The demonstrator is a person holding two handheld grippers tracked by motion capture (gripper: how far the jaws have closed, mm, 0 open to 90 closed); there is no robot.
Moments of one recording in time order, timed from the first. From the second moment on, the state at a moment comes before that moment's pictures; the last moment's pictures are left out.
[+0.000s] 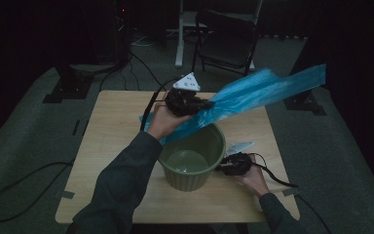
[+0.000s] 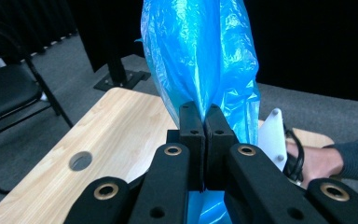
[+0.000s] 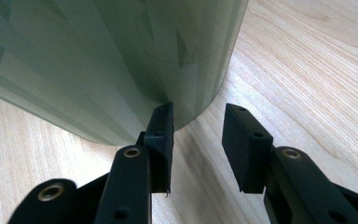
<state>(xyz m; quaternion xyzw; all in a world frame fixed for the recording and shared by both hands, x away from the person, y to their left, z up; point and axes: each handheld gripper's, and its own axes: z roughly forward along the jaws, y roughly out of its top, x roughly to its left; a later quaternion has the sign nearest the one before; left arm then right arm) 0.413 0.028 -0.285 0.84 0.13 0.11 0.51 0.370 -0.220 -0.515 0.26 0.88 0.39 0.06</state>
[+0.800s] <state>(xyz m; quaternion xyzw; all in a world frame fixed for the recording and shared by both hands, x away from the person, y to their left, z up) 0.404 -0.018 -0.288 0.85 0.10 0.08 0.51 0.370 -0.223 -0.513 0.26 0.88 0.39 0.07</state>
